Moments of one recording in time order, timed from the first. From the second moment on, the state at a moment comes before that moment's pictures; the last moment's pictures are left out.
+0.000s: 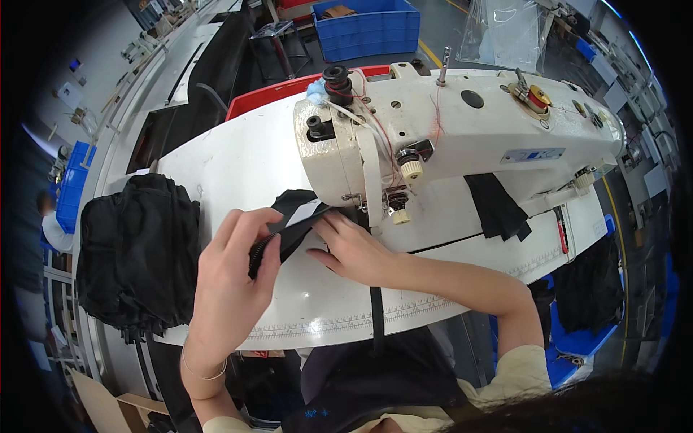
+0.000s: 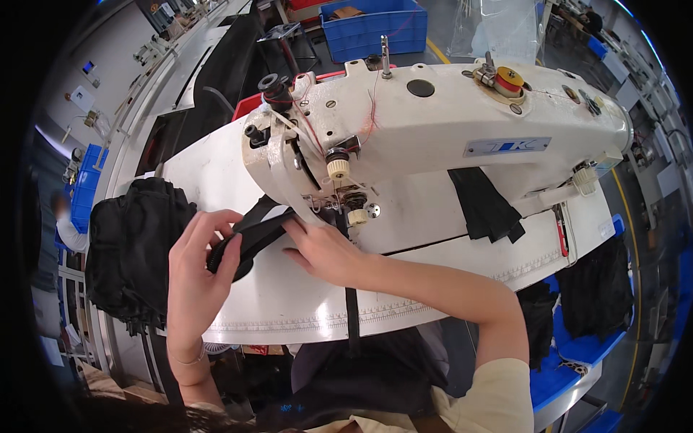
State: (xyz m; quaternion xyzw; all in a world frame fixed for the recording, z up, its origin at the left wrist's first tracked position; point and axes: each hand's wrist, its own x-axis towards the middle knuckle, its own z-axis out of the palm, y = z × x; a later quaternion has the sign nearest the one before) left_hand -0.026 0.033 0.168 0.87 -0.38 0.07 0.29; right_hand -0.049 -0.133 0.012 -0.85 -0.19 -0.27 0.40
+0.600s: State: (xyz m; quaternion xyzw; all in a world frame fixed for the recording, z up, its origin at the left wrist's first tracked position) left_hand -0.035 0.027 0.043 0.87 -0.45 0.07 0.20; right_hand -0.122 -0.177 0.055 -0.86 -0.26 -0.18 0.40
